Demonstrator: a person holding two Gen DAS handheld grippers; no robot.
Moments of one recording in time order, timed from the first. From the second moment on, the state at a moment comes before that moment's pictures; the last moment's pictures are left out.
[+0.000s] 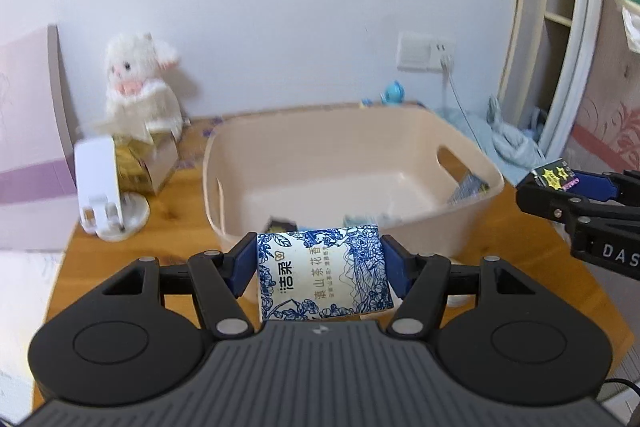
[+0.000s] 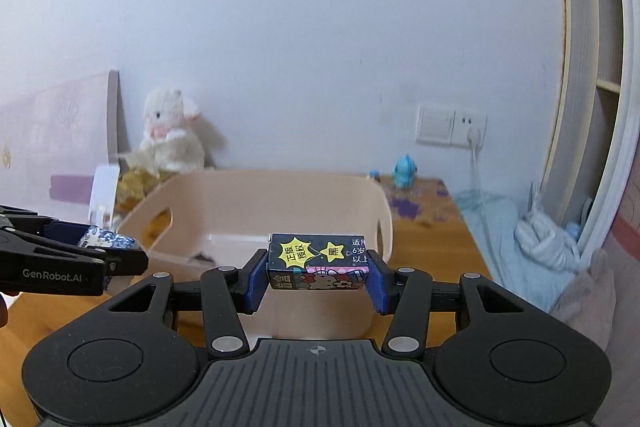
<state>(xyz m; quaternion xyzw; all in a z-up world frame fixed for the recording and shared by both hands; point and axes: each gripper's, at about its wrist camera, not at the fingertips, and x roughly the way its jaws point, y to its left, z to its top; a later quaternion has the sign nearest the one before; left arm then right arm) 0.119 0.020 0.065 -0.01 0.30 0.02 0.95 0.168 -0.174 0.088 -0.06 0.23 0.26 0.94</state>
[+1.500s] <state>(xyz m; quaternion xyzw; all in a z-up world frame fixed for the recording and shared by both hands) 0.245 0.040 0.026 0.04 0.35 0.07 0.93 0.266 -0.106 0.060 -0.09 0.29 0.25 0.92</state>
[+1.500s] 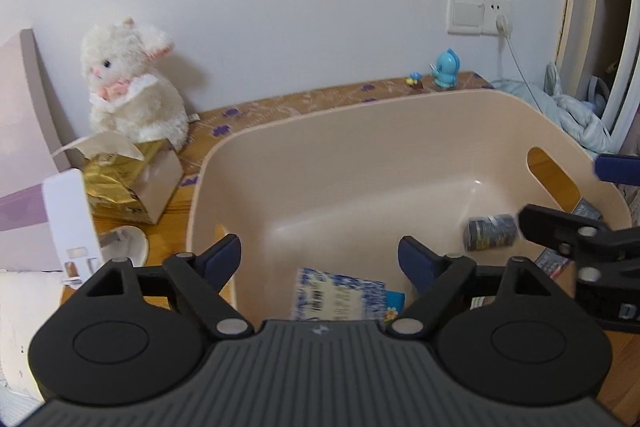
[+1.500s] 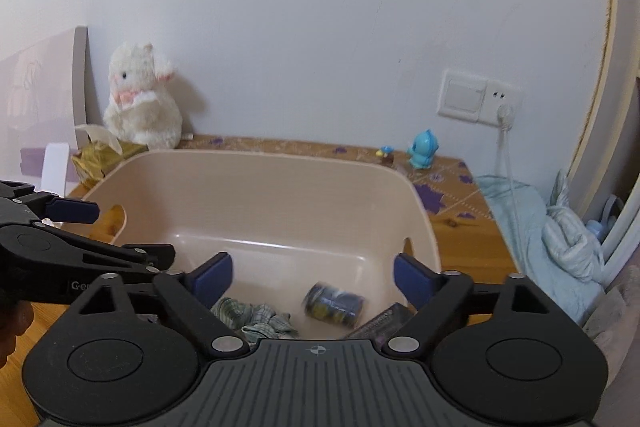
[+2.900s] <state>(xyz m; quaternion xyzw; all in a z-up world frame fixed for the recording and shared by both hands) 0.167 0.004 -0.044 -0.01 0.41 0.01 0.91 0.219 -0.173 -0.034 -0.12 0.41 0.22 0.88</state>
